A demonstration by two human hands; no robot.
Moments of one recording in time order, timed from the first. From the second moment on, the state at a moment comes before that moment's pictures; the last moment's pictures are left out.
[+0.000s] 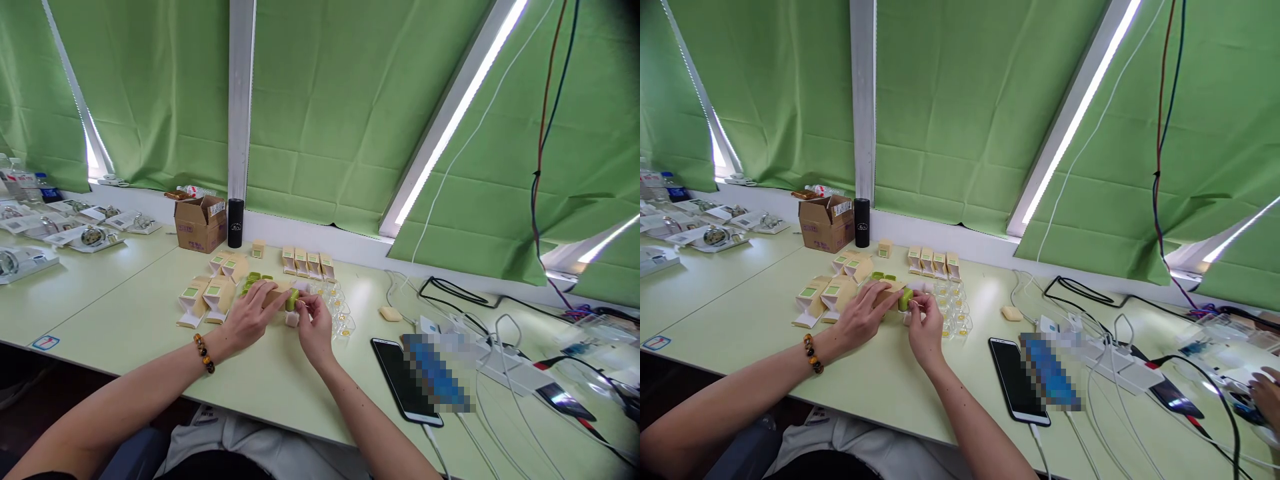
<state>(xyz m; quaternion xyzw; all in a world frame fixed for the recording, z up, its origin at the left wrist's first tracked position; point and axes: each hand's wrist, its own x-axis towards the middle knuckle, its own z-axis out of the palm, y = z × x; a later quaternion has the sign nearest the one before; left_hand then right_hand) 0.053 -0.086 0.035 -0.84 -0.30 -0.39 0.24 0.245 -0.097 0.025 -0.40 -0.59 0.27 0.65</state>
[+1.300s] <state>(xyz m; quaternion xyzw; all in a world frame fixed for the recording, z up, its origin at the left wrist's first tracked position) 0.048 -0.081 0.036 -0.82 -0.34 -0.42 0.19 0.251 -0.106 0.041 -0.31 -0.60 0.38 0.63</state>
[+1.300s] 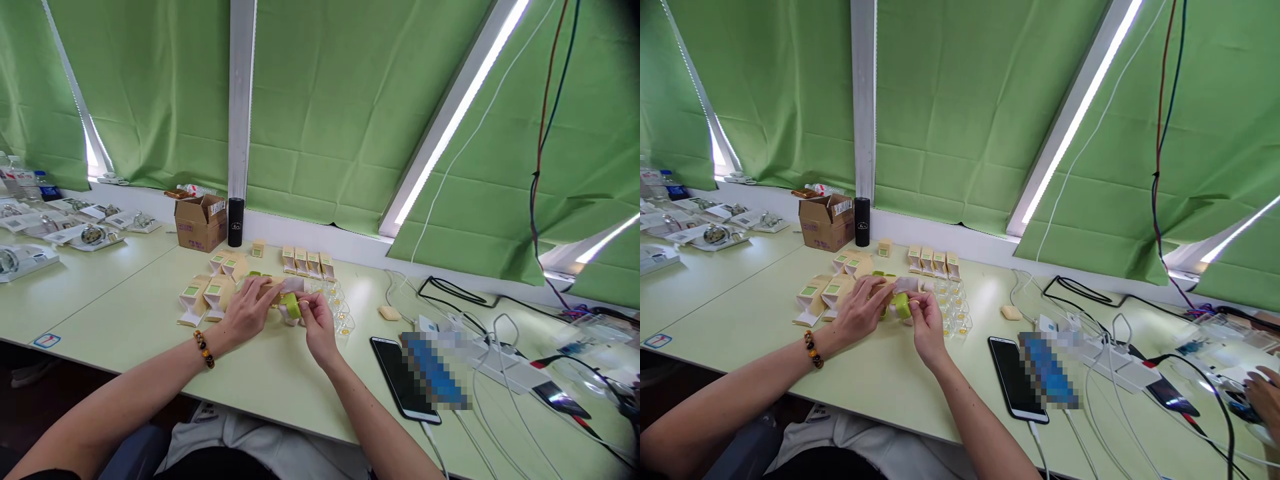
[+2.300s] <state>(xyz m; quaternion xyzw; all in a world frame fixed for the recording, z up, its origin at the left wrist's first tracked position) 0.041 -0.066 0.042 -0.73 -0.38 -0.57 -0.03 0.283 -0.112 0.072 -0.39 -0.84 0.20 0.32</state>
